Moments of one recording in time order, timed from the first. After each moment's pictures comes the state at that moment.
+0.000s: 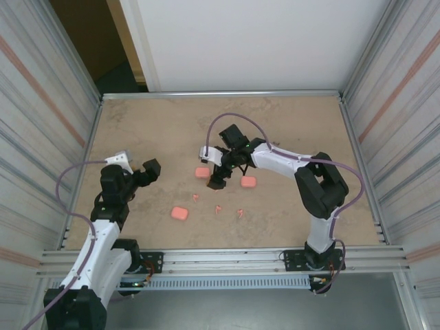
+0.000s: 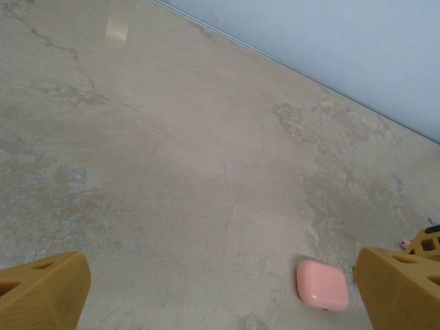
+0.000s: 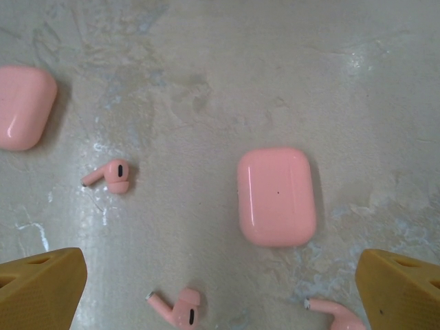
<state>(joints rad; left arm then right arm) -0.03 0.73 0.39 -0.08 0.15 -0.43 0.70 1.88 1.31 -0.42 -0.45 -0.62</state>
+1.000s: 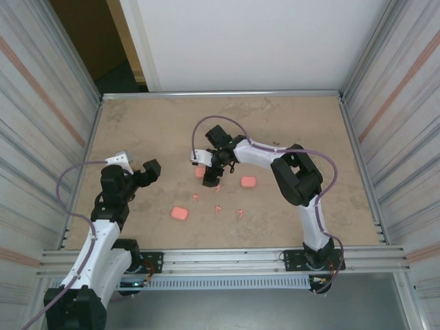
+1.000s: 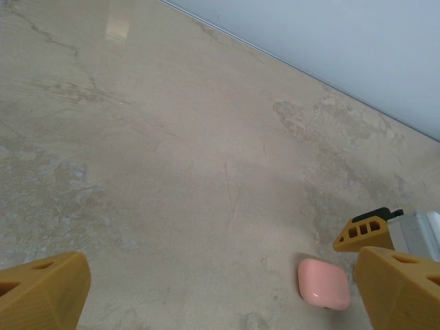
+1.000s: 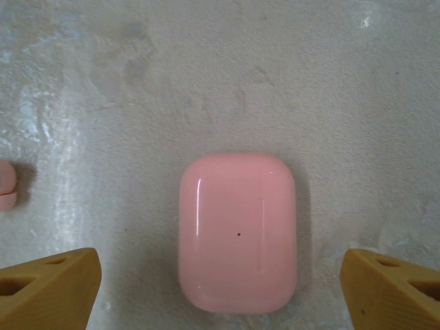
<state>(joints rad) -0.03 0.73 0.38 -0.08 0.15 -0.43 0.73 2.13 1.54 -0.52 -0.34 -0.70</state>
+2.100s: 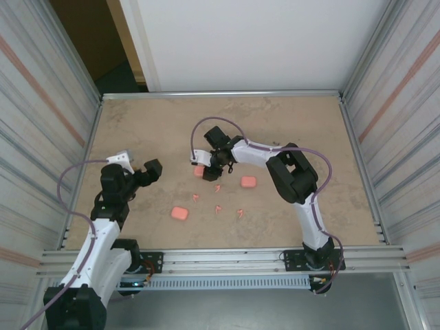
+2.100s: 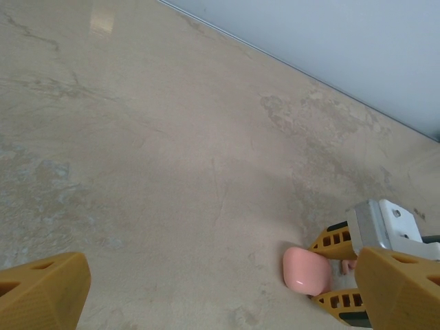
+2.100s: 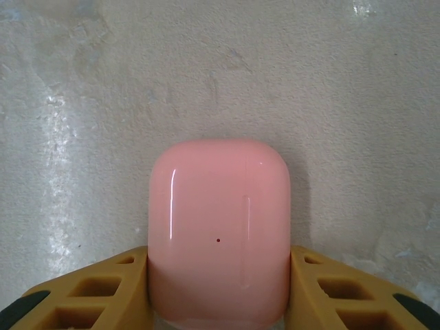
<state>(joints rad) -0.03 0.74 0.40 -0.08 0.20 -0.43 0.73 2.17 1.55 -0.48 -0.31 -0.69</state>
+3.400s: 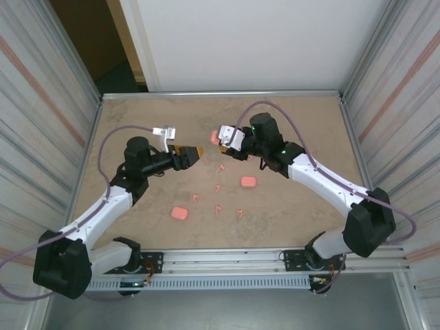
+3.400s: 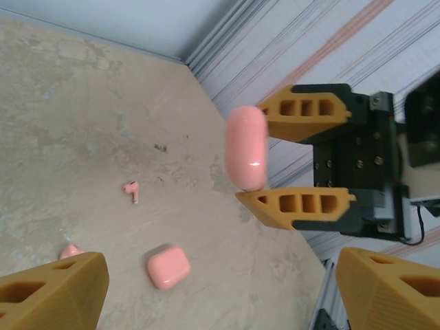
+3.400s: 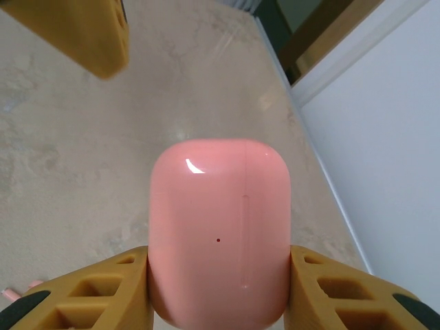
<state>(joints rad) -0.36 1.12 0.67 0.25 0.65 -0.62 0.65 1.41 1.13 -0.18 -0.23 -0.73</state>
